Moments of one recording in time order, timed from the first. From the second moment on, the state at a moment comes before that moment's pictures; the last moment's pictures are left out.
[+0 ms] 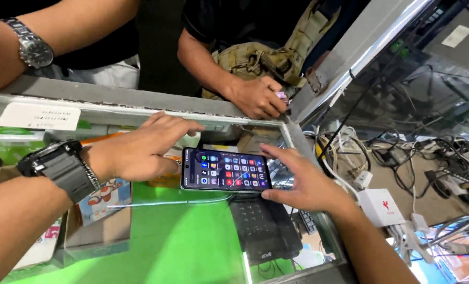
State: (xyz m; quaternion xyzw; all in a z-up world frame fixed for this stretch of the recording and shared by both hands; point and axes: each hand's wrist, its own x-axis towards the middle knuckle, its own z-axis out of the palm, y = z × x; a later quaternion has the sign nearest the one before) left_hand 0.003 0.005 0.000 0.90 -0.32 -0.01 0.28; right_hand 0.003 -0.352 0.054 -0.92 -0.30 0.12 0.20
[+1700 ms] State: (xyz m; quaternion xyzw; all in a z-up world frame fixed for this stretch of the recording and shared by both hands) left_hand -0.013 -0.002 0.031 0.92 -0.26 -0.06 0.29; right_hand -0.003 -0.358 0.051 -0.85 -0.42 0.02 0.31
